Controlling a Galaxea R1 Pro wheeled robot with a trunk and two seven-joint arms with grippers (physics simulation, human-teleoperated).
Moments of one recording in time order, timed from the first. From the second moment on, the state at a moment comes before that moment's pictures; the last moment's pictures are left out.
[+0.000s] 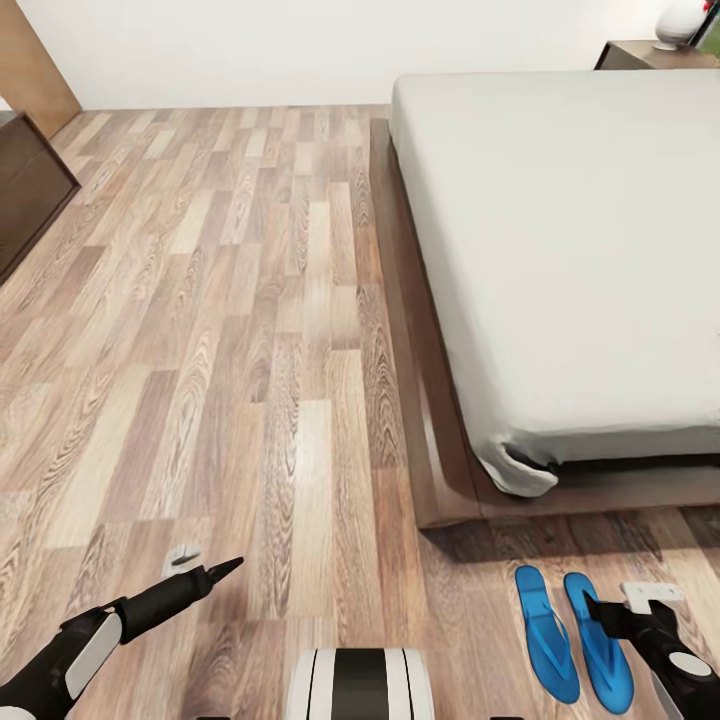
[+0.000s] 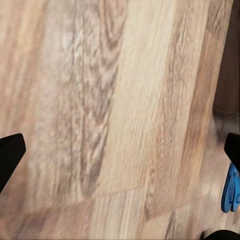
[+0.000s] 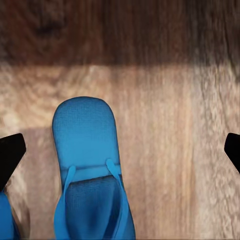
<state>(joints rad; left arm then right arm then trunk) -0.47 0.32 -0.05 -0.60 0.60 0.32 -0.78 -0.33 -0.34 -0.19 -0.68 0.02 -0.02 0.06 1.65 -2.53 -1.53</state>
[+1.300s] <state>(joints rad) -0.47 0.27 -0.05 -0.60 0.59 0.31 -0.77 -0.34 -0.35 -0.19 -0.66 -0.17 0.12 0.80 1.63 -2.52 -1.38</state>
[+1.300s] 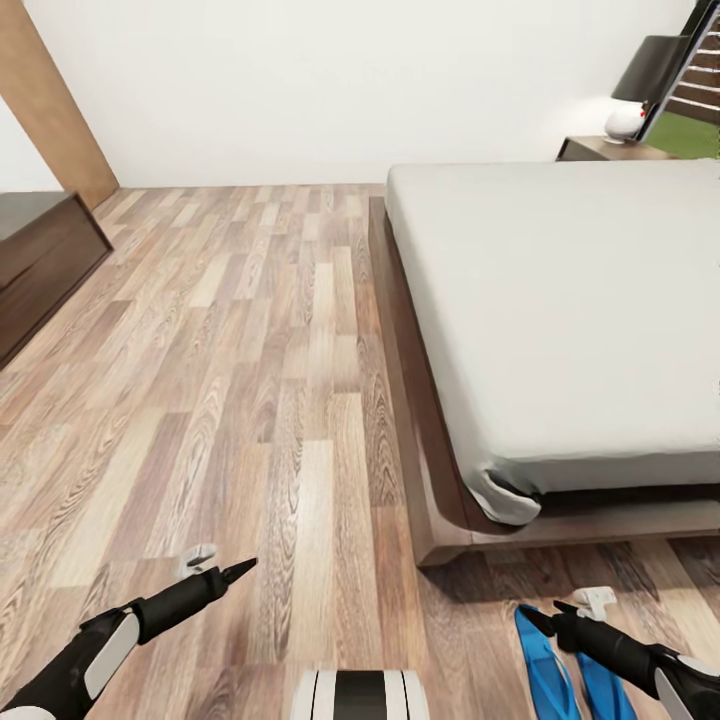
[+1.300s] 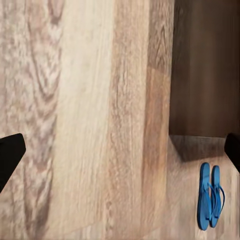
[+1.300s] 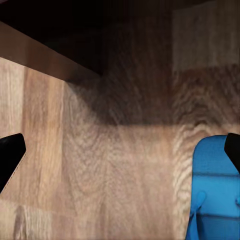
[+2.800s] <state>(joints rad) -0.45 0.24 -0.05 -0.39 0.57 0.17 -0.77 -0.33 -0.35 -0.19 -0.31 -0.18 0.10 0.79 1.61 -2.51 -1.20</state>
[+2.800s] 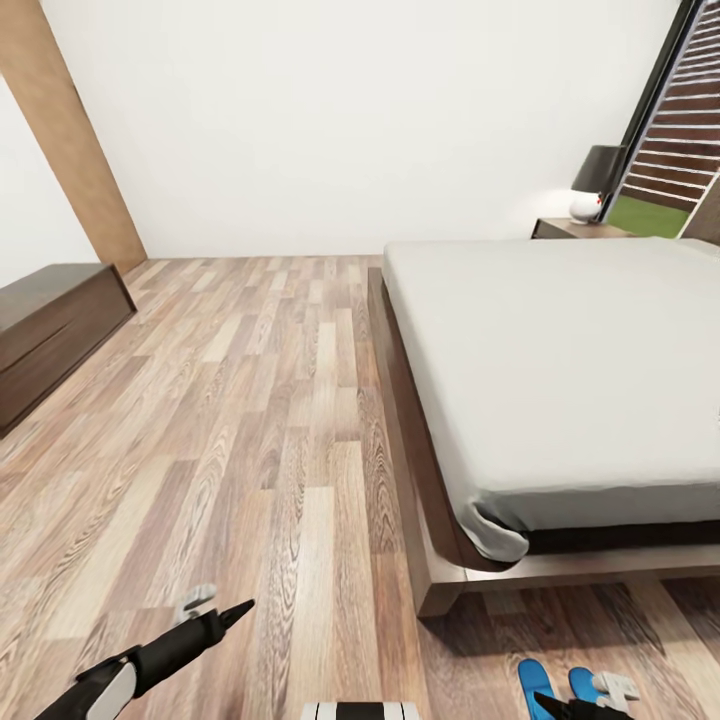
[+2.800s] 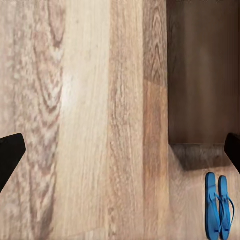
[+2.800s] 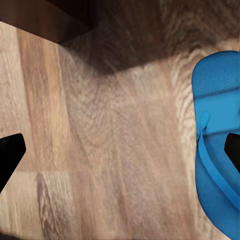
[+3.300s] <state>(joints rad) -0.45 0.13 -0.14 -0.27 0.48 0.00 -0.49 -0.33 -0.34 -0.19 -0.20 -0.18 -0.01 0.70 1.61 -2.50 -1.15</state>
